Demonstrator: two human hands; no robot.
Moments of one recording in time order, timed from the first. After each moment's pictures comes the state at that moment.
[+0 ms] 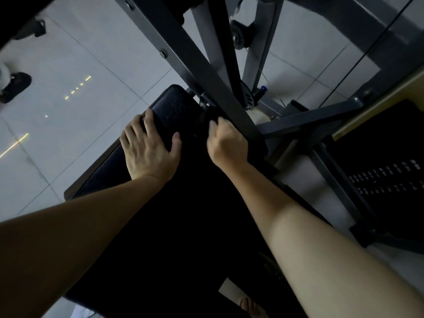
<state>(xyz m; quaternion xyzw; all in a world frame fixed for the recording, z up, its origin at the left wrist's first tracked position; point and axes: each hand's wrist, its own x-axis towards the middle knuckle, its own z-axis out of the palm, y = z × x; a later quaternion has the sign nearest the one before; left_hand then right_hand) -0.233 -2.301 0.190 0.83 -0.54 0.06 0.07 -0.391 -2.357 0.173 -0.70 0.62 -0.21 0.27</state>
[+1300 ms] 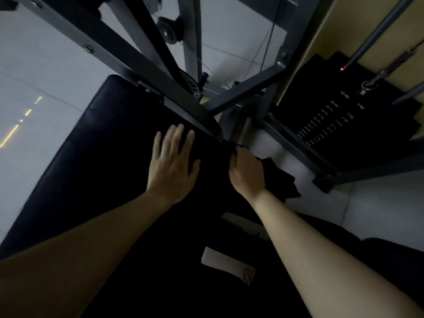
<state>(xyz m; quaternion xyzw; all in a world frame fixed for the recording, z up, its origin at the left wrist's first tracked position) -0.333 -2.240 0.169 0.58 -0.82 0.01 -0.01 -0.538 -2.228 0.116 -0.62 0.70 -0.17 0.30</state>
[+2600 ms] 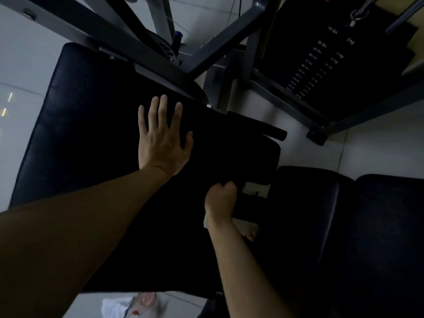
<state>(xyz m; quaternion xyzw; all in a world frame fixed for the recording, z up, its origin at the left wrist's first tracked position) -0.343 -2.234 0.150 0.57 -0.81 0.07 -0.09 -0.441 -2.091 0.087 -0.03 0.74 -0.41 0.54</state>
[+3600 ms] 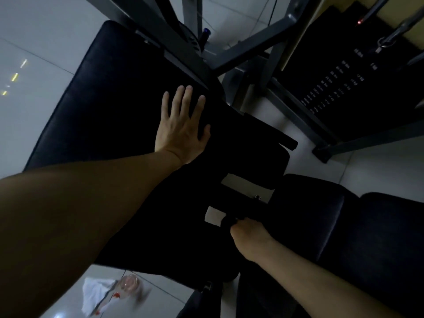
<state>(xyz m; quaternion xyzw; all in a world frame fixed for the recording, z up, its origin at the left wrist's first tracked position) -0.342 -2.237 0.152 0.56 -0.82 0.05 -0.08 -0.513 -2.026 0.120 -0.68 0.49 0.33 0.43</state>
